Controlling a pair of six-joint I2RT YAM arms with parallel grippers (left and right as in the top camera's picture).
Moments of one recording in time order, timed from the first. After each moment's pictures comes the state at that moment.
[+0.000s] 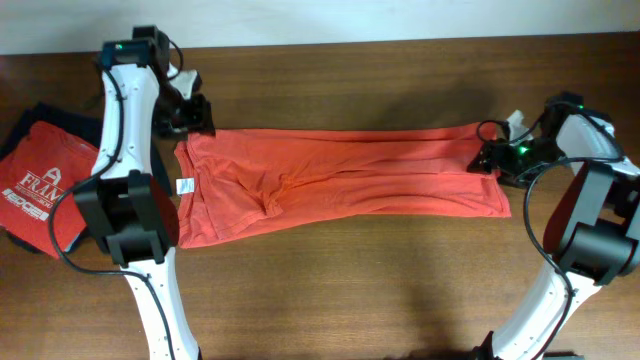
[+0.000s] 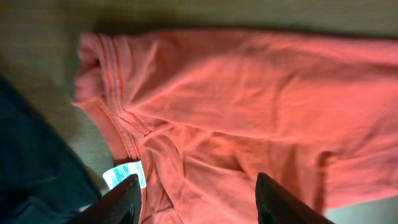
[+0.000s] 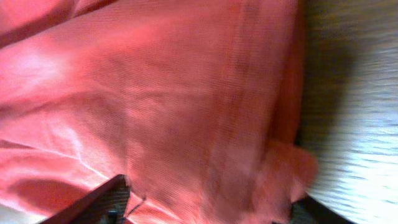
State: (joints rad) left arm 0.07 2.39 2.34 -1.48 0.20 0.06; right arm -0.38 2.18 1.58 -1.00 -0.45 -0.16
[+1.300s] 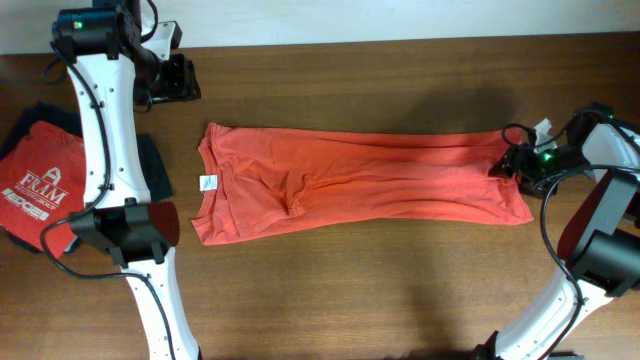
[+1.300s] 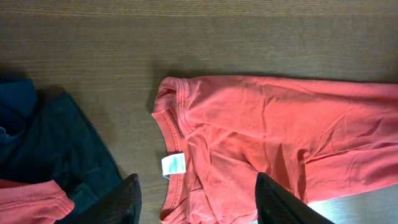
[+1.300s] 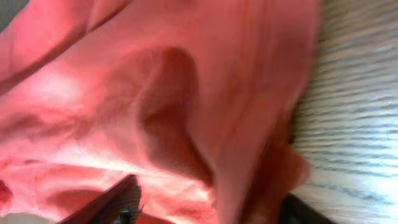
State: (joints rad) left arm 0.07 2.39 2.79 -1.69 0.21 0.06; right arm -0.49 2.14 1.55 -1.02 -0.45 -0.09
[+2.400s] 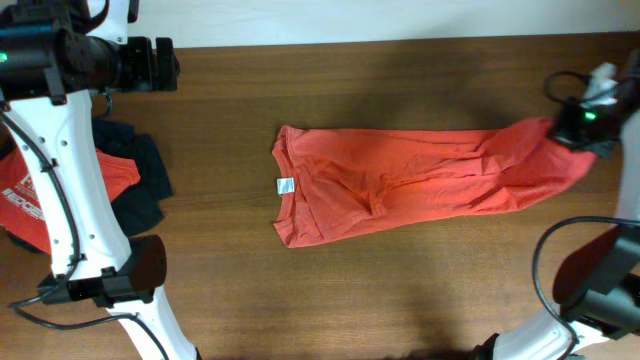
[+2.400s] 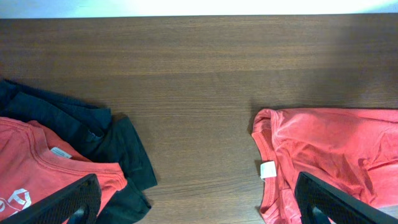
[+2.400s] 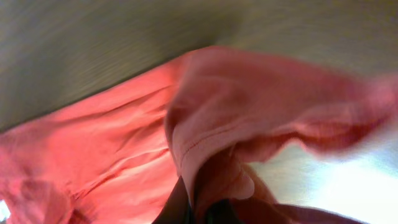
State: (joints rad) left arm 0.08 2.09 2.81 -1.68 0.14 0.07; right arm -0.44 1.88 1.78 -1.15 -0.26 0.02
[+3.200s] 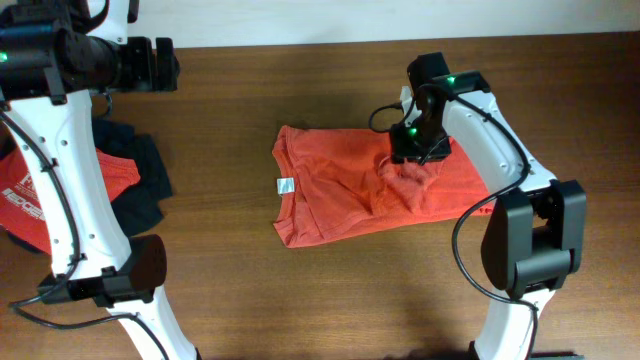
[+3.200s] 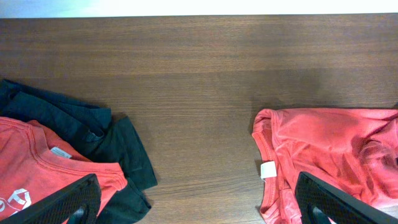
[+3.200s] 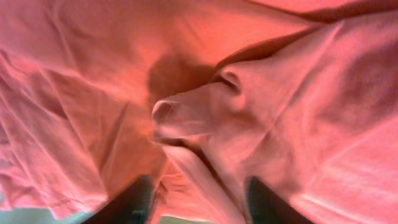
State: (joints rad) left arm 0.08 2.09 2.81 -1.68 0.14 0.07; right arm 0.18 2.05 1.72 -1.14 -0.14 0.10
